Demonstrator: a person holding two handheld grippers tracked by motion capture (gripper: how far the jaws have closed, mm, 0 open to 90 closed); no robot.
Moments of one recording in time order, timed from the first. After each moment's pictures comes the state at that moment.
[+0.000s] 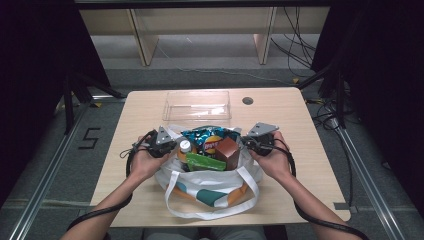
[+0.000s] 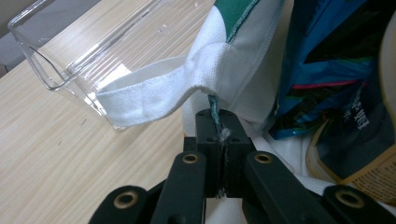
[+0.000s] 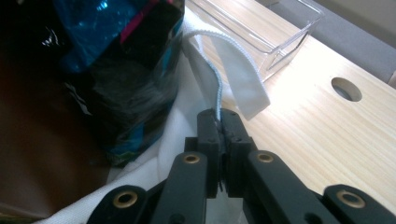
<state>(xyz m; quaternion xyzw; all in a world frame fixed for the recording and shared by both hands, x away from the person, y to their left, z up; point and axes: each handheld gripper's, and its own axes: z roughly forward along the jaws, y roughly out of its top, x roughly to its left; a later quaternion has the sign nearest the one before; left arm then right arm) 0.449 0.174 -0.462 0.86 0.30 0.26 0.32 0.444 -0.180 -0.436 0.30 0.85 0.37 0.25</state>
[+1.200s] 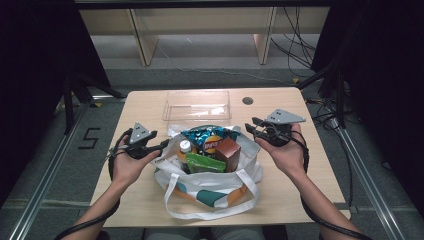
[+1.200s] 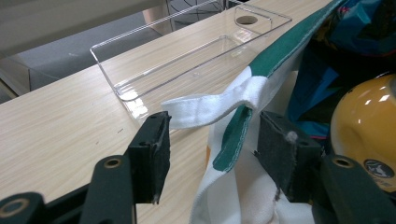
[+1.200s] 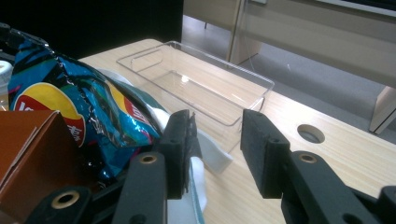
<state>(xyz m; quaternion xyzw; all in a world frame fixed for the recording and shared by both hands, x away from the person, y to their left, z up) 0.424 0.209 -0.430 0.76 0.37 0.28 0.45 0.427 -0.200 -0.379 0.35 0.76 0.48 0.25</state>
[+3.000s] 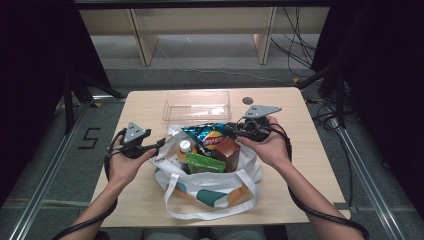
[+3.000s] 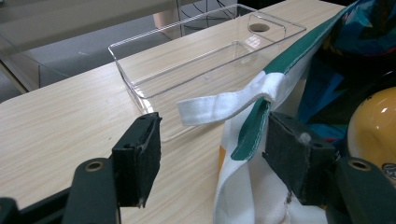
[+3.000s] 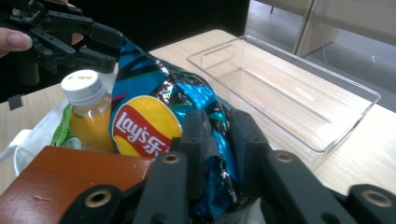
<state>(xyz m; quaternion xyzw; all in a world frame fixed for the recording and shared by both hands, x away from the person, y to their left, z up) 0.423 0.218 -0.431 0.75 0.39 0.28 0.46 0.446 -0.154 -0.377 0.28 0.81 0.49 0.14</state>
